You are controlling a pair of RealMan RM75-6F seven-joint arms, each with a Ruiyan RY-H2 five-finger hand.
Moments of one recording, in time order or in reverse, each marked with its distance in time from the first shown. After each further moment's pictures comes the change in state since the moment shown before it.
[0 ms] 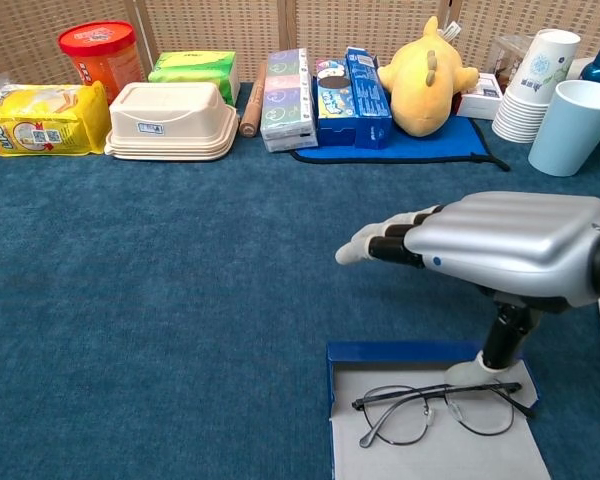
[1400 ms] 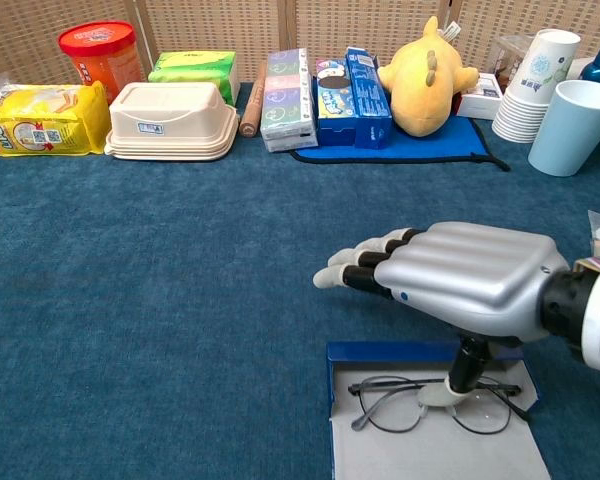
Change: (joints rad) left arm 0.017 0.019 0.000 0.002 0.007 0.028 -0.010; right arm -0.057 -0.123 0.037 0.132 -0.051 -0.036 -0.055
